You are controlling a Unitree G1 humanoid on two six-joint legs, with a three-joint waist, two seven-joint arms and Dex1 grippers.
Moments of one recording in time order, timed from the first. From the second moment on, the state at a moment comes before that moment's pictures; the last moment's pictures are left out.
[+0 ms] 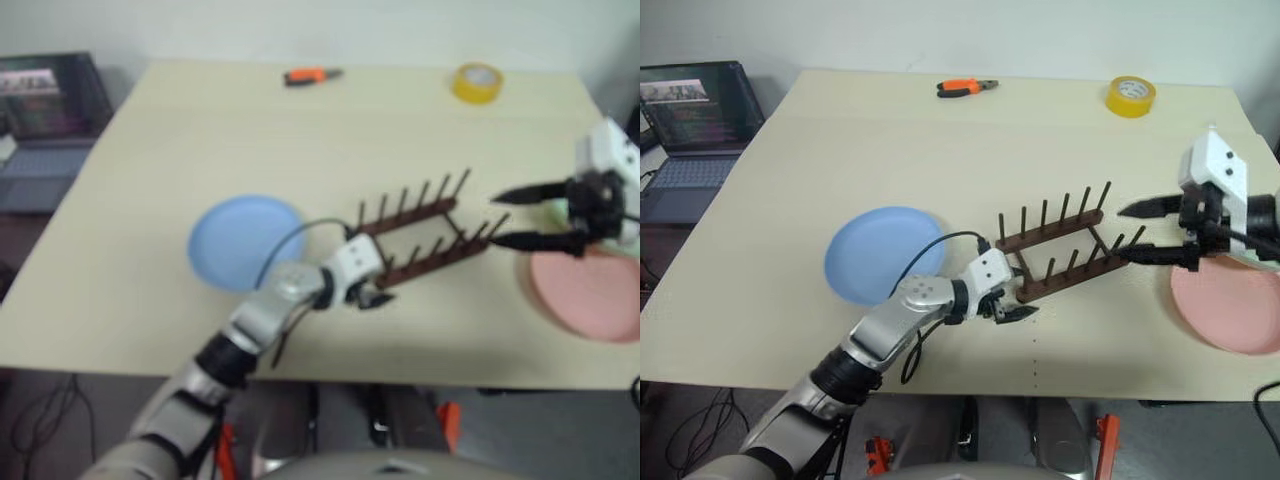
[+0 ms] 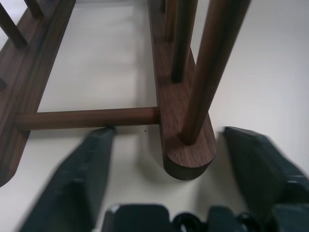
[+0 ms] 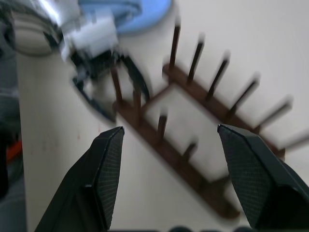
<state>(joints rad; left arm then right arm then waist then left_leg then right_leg) -0.48 0.33 -0.54 -0.01 -0.11 0.46 -0.69 -0.30 -1.24 -0.22 -0.33 0.50 0.81 1.29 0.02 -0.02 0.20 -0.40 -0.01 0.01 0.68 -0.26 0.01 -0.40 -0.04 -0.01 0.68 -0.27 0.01</state>
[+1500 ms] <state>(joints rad) -0.85 0.08 -0.43 0.74 0.04 0.01 -1.08 -0.03 -1.25 -0.49 -0.47 0.57 0.88 1.18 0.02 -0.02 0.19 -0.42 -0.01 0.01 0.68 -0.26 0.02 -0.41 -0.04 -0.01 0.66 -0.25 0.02</state>
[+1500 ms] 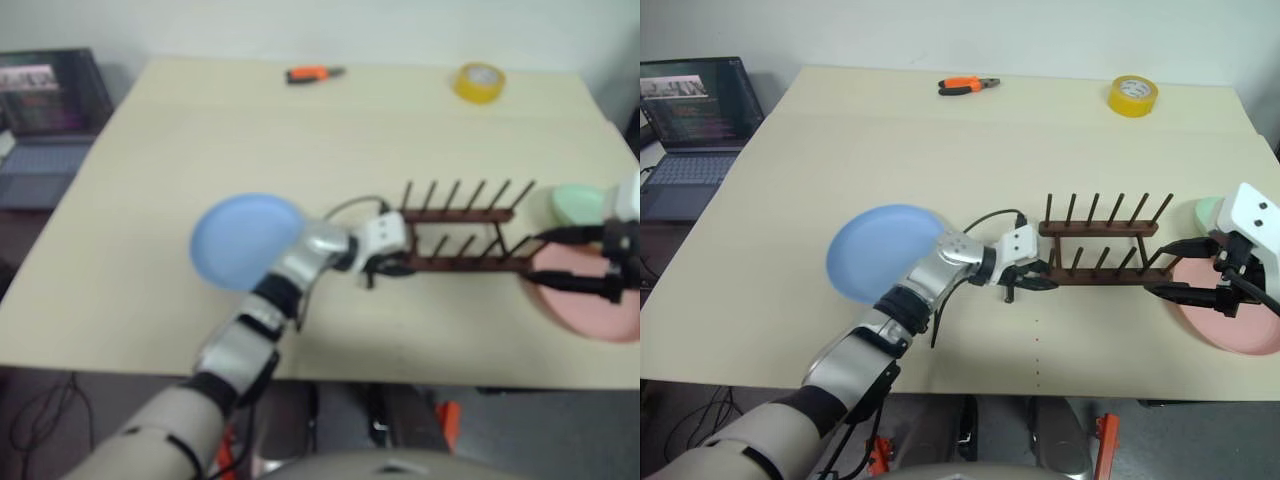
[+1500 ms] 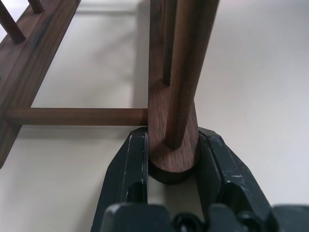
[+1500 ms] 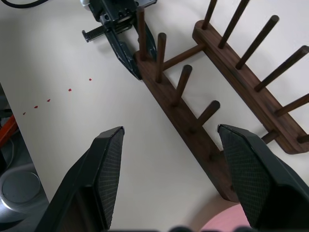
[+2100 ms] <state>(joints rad) -0.84 0.11 -0.42 0.63 0.09 0.12 -0.99 -0.06 -1.25 -0.45 -0.43 0.57 0.84 1.18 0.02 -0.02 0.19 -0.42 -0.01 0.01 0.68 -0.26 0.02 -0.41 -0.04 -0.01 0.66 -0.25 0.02</state>
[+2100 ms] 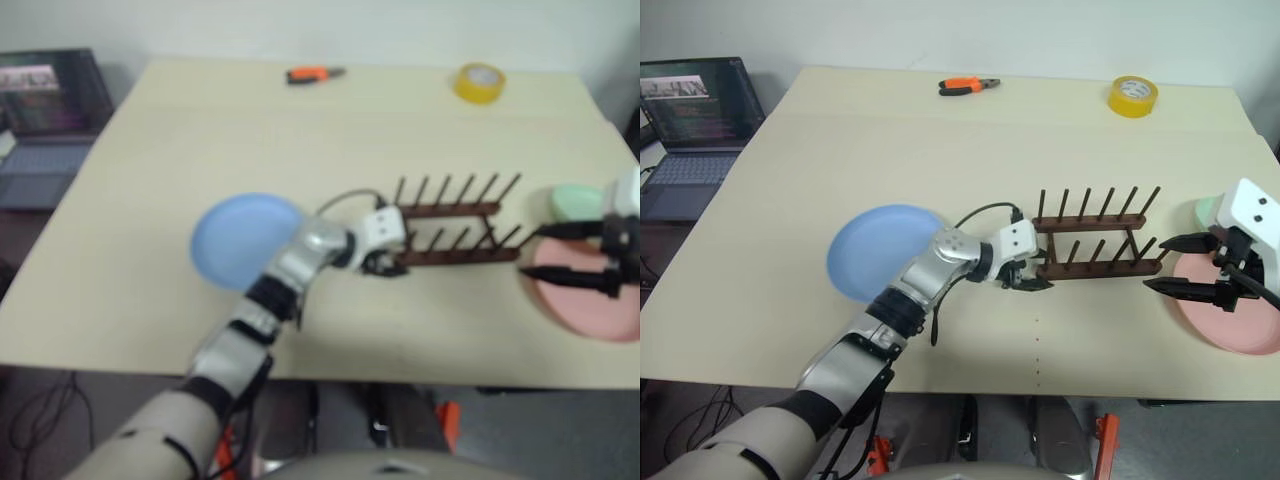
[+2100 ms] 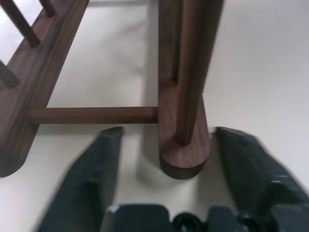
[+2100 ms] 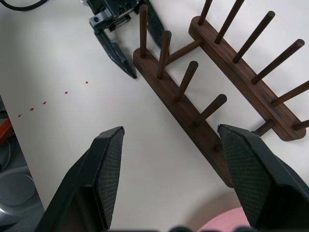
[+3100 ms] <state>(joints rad) -0.62 0.16 -0.62 0.07 0.12 0.49 -0.87 -0.18 -1.08 0.06 -0.31 0.29 0.83 0.89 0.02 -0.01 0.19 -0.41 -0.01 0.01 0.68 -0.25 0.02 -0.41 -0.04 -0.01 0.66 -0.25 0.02</state>
